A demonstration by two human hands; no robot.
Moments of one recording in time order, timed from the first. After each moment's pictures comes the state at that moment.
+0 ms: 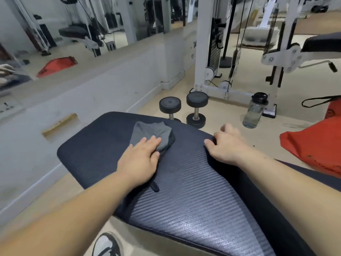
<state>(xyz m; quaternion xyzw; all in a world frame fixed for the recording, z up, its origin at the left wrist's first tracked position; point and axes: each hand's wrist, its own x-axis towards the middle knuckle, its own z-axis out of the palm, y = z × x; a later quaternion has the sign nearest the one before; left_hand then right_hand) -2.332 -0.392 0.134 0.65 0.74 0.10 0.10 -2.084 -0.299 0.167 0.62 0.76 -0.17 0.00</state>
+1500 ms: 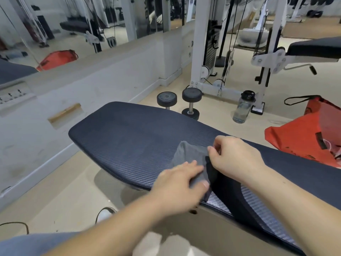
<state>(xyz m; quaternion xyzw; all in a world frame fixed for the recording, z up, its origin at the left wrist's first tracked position) -2.197 -0.521 0.166 0.69 0.66 0.16 0.27 -2.037 -0.438 0.209 0.61 0.78 -0.11 -0.08</state>
